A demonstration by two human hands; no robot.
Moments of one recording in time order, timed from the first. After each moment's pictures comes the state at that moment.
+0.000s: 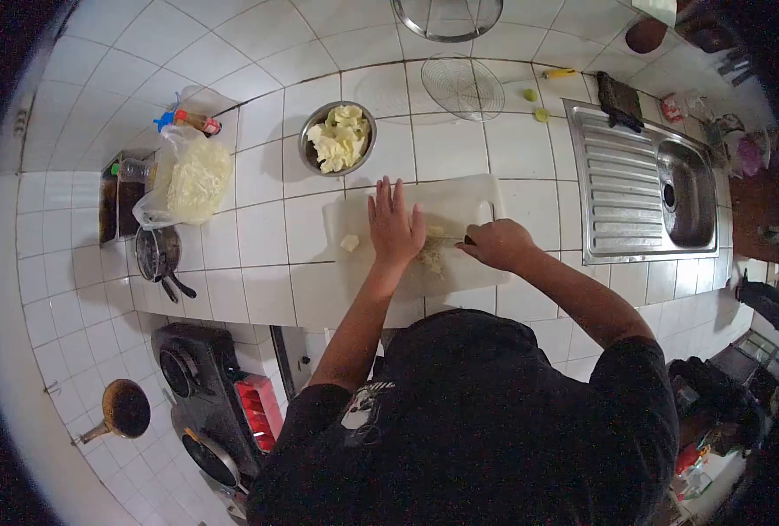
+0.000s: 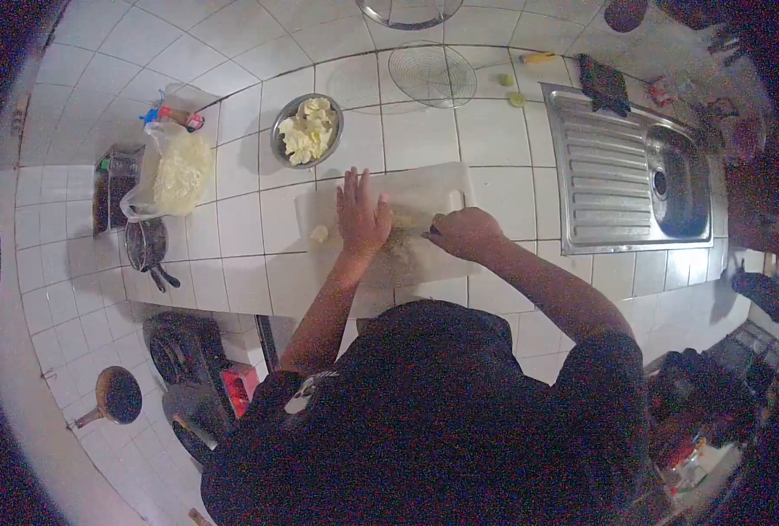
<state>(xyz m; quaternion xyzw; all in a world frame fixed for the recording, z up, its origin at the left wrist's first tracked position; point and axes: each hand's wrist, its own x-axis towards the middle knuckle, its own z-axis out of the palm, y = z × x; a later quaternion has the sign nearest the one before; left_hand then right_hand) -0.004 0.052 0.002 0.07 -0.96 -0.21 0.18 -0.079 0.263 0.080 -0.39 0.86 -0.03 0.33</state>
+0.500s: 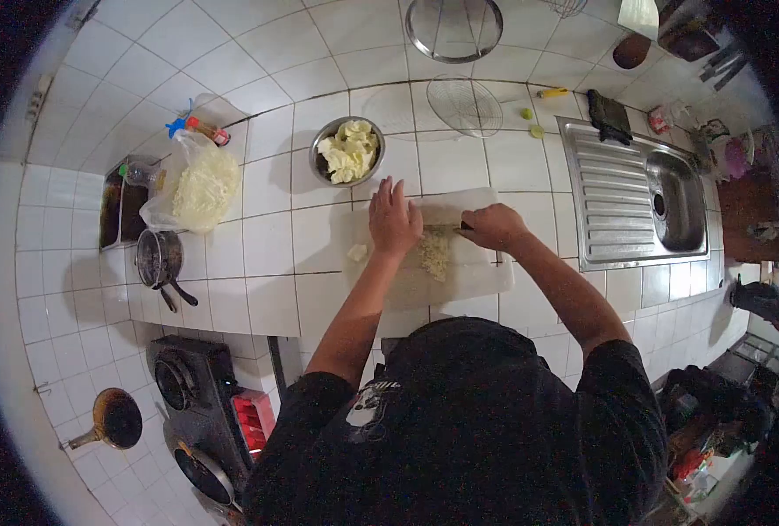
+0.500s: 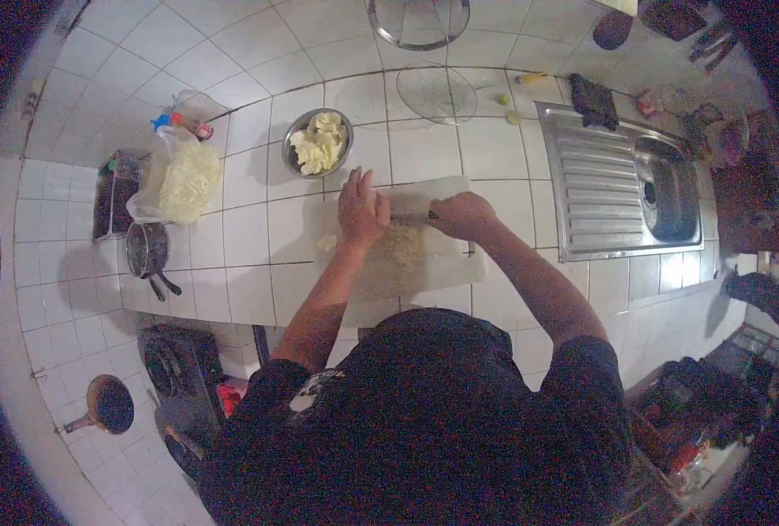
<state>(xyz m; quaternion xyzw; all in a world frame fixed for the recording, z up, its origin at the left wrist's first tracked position) -0.033 0.025 -0.016 0.06 -0.94 -0.22 0.25 -0.109 0.241 0.069 -0.39 0.88 0.01 0.26</state>
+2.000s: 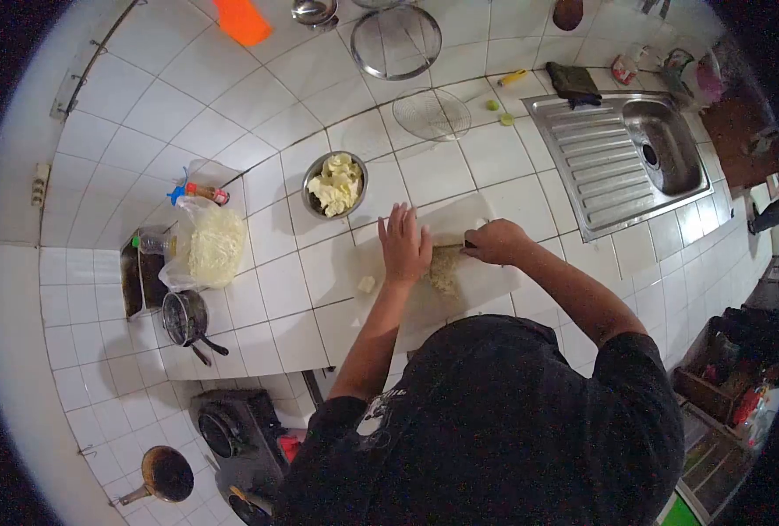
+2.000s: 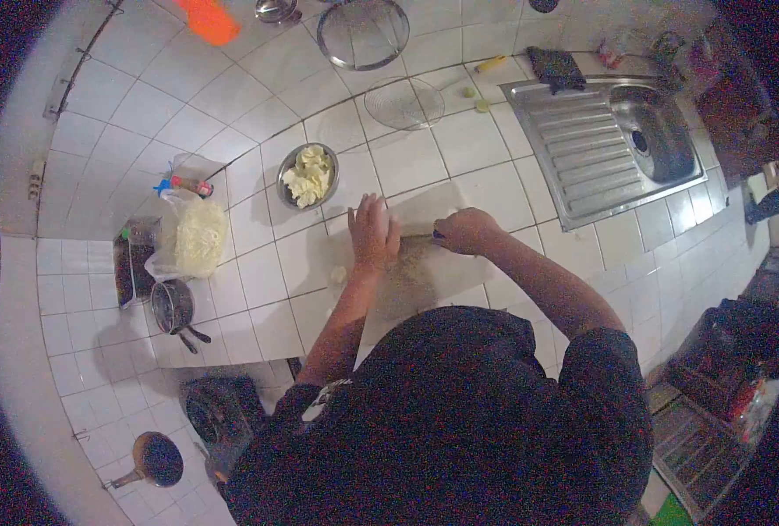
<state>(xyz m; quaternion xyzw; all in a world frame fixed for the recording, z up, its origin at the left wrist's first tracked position) -0.014 0.044 0.008 -0.05 -0.95 -0.21 0.20 -0.067 0.271 0.054 -0.36 0.90 -0.06 0.23</state>
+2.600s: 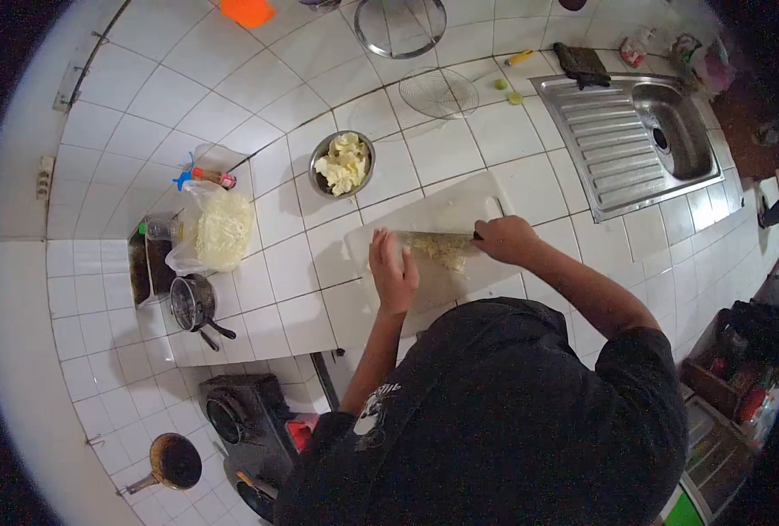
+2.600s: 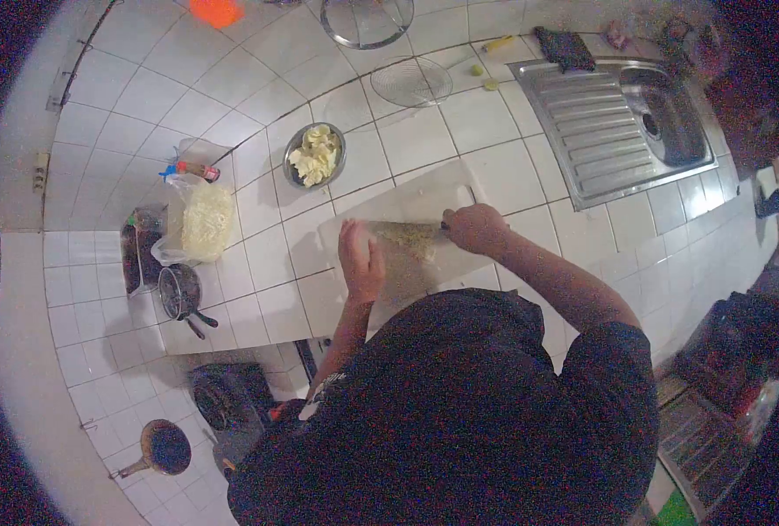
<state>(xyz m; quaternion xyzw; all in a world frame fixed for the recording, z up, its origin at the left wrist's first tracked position) 0.077 0.021 0.009 0.03 -0.92 -0.31 0.23 -0.030 0.269 0.055 -0.35 0.90 -0.08 0.23</state>
